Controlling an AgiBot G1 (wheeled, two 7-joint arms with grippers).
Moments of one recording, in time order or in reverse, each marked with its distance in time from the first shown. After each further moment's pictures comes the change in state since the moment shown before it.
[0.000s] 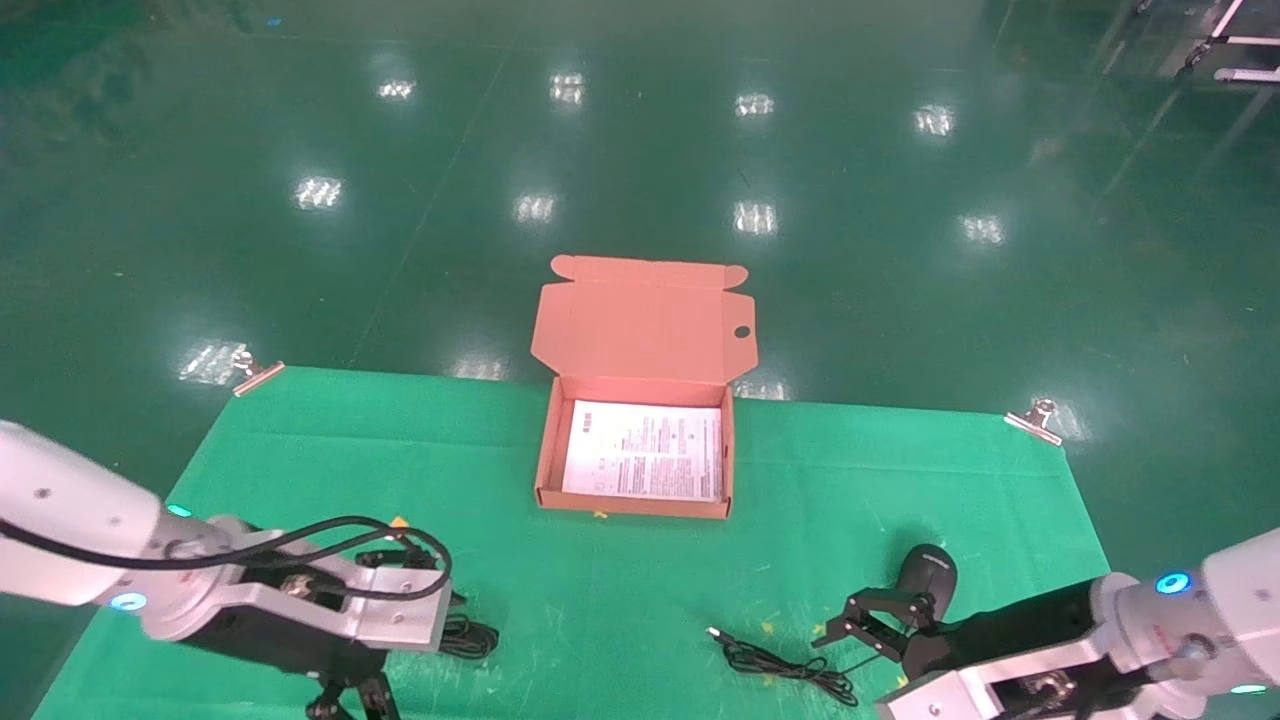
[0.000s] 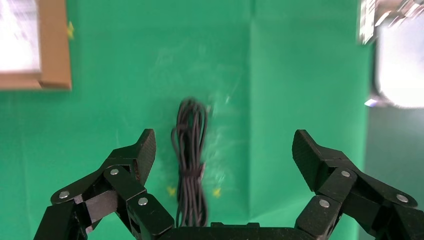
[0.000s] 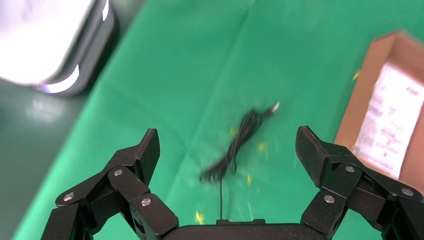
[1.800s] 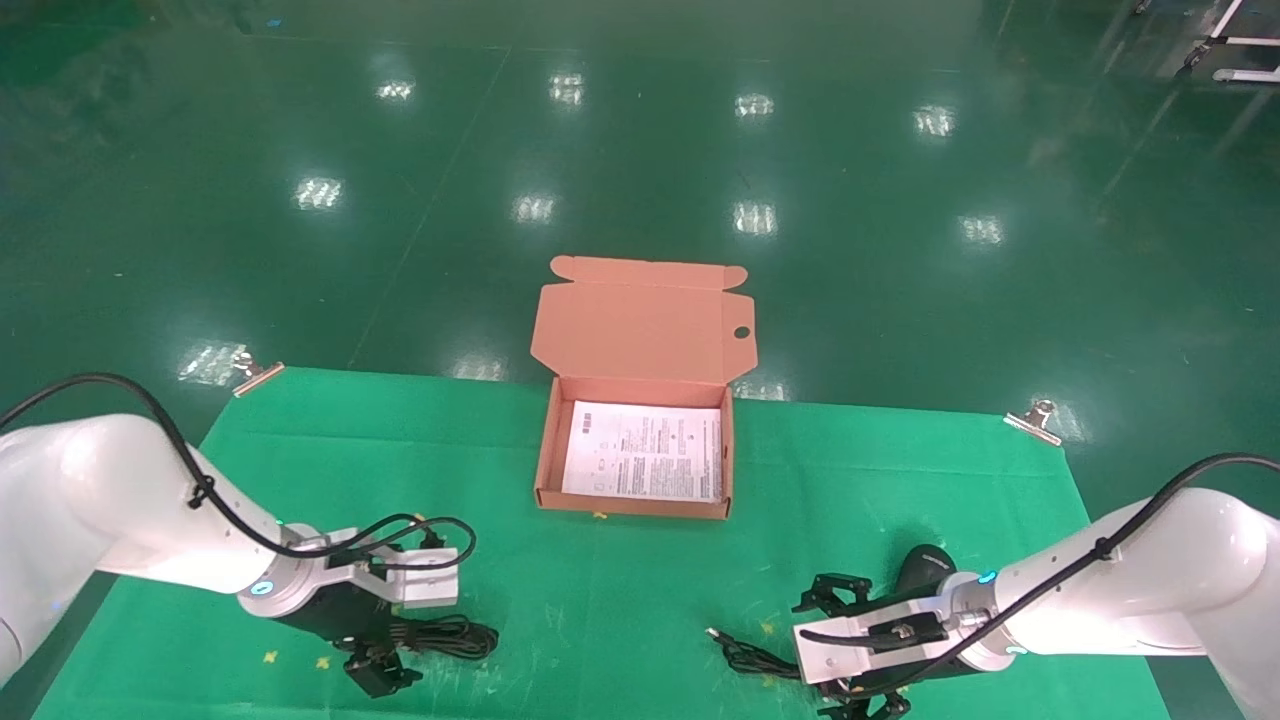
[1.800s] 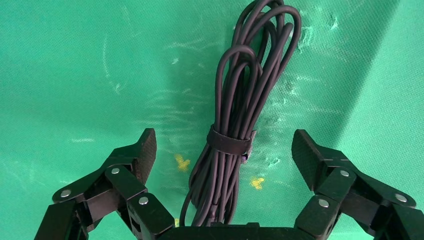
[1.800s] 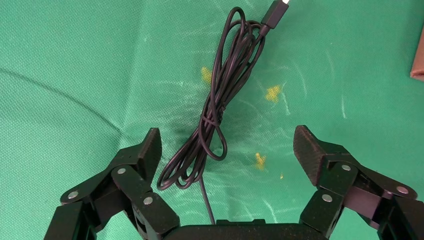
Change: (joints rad) left arm -0.030 0.305 0.083 0.735 0.255 -0.352 0.147; right arm 0.018 -0.363 -0.076 -0.772 -0.201 0.380 -0.253
